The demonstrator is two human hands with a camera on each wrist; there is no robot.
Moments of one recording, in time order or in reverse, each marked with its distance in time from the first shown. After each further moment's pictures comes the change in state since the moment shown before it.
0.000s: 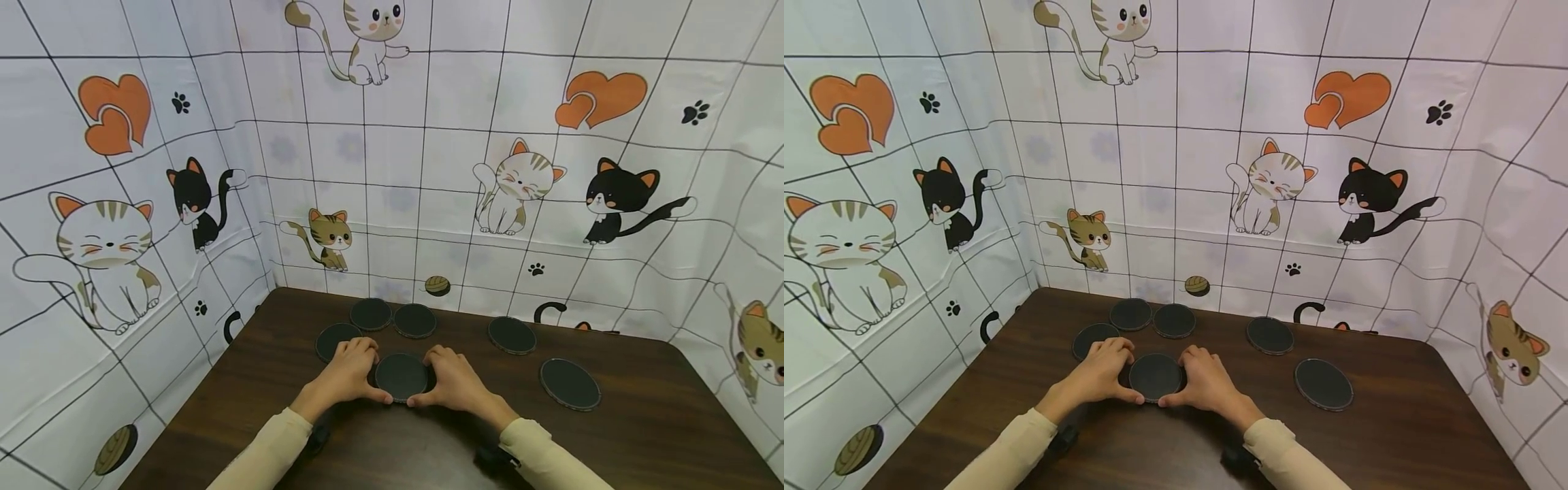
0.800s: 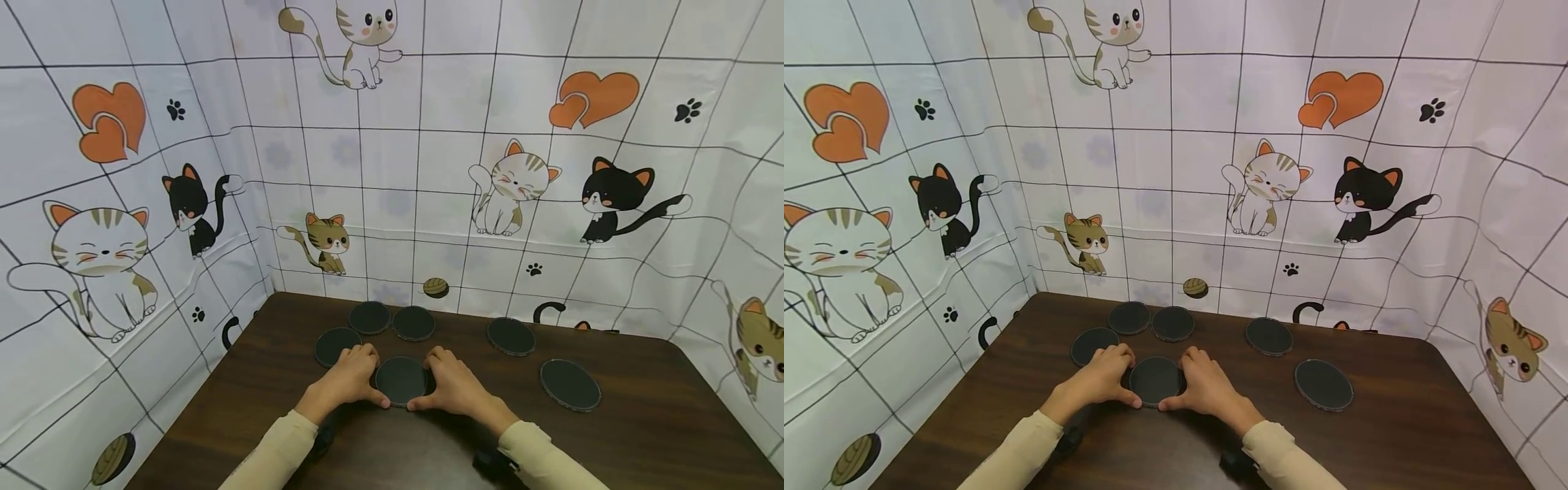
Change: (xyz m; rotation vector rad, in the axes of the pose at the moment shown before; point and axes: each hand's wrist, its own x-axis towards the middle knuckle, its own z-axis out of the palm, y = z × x) left_hand 0.005 0.007 -0.006 -0.038 -0.107 -0.027; right_hand -0.002 -0.002 -0.001 0.021 -0.019 0.005
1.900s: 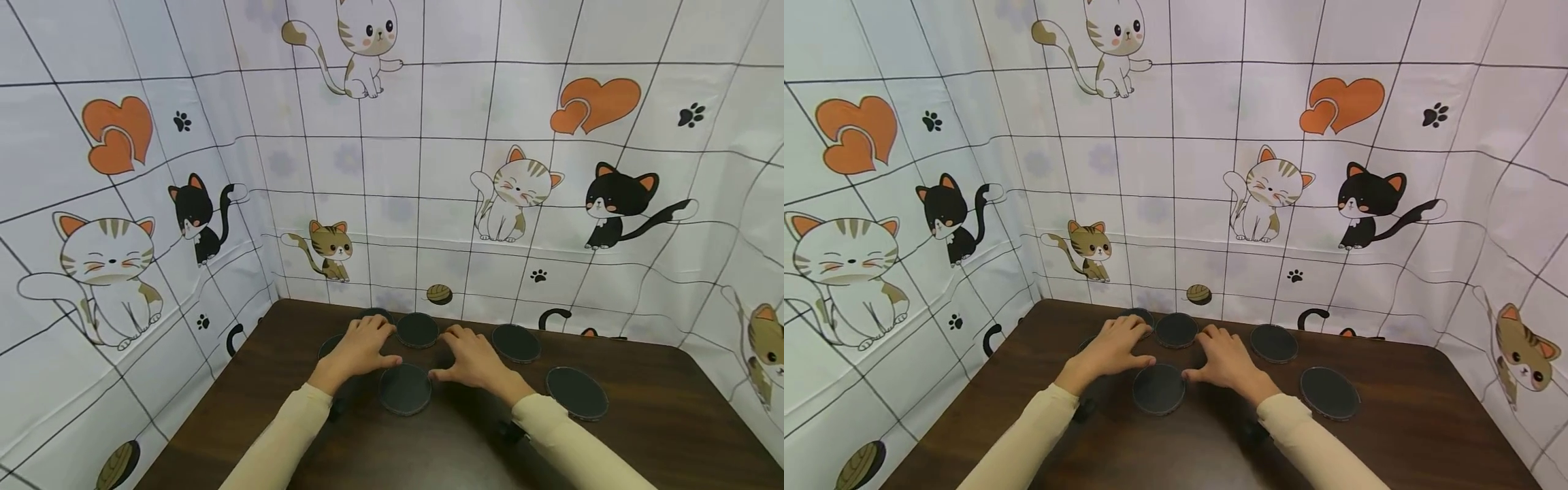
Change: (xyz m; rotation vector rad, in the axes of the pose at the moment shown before) left_hand 0.052 -0.001 -0.031 0.152 0.095 0.026; right_hand 0.024 0.041 -0.040 -0.212 0.045 0.003
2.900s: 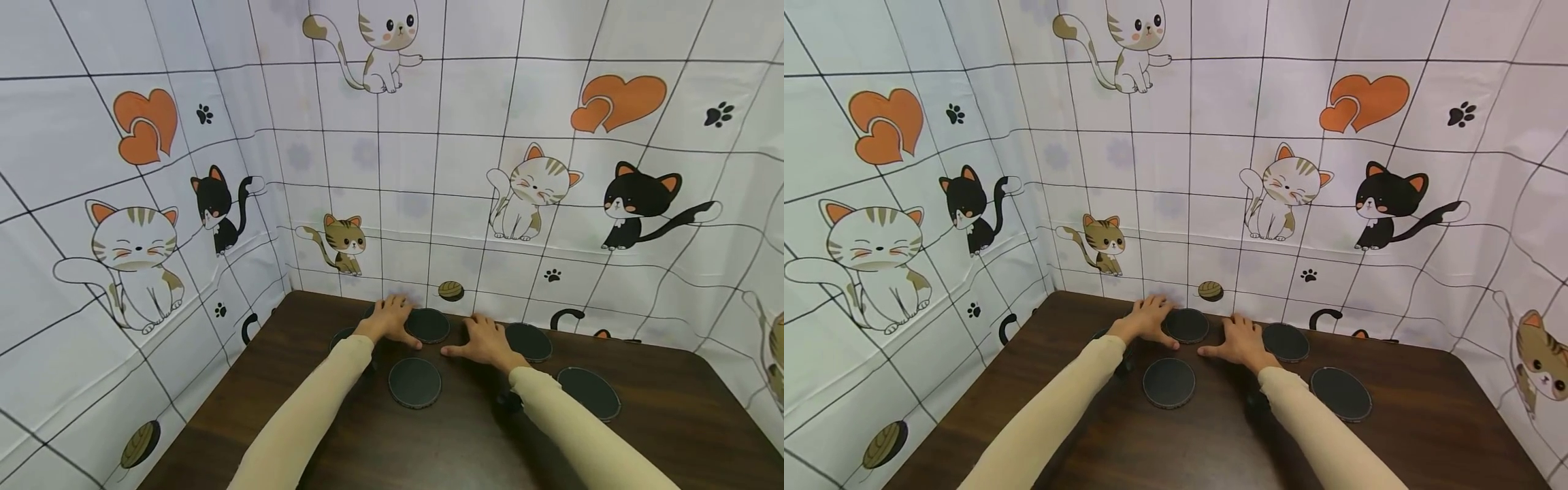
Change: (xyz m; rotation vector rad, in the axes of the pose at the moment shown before) left_hand 0.080 -0.033 0.030 0.043 -0.239 -0.123; right_hand 0.036 0.037 0.025 0.063 -0.052 0.211
